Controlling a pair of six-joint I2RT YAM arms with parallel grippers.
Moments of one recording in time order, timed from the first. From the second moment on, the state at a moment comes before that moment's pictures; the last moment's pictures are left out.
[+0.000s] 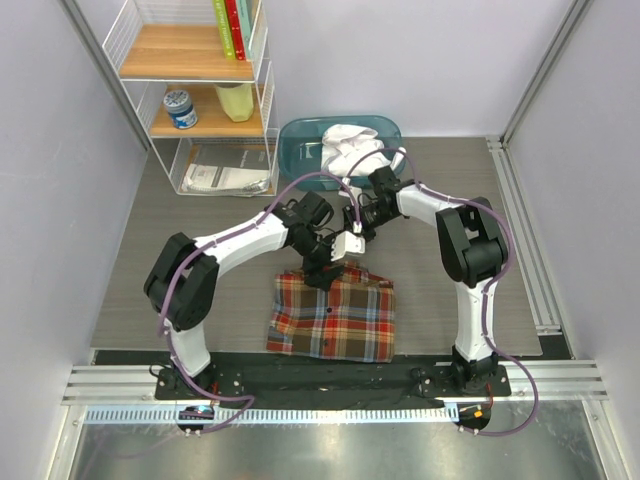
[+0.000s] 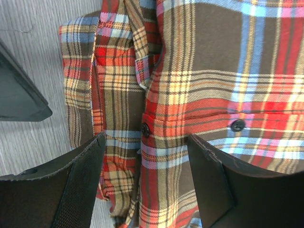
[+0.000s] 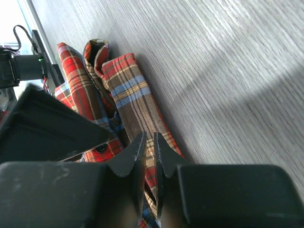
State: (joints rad) left arm -0.71 1.82 1.33 -0.71 0.59 0.79; right arm 0.37 2.10 1.45 -0.59 -0.90 -0.07
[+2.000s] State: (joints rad) left arm -0.68 1.96 1.58 -0.90 0.55 0.88; right arm 0.40 2.18 1.38 -0.67 -1.00 -0.19
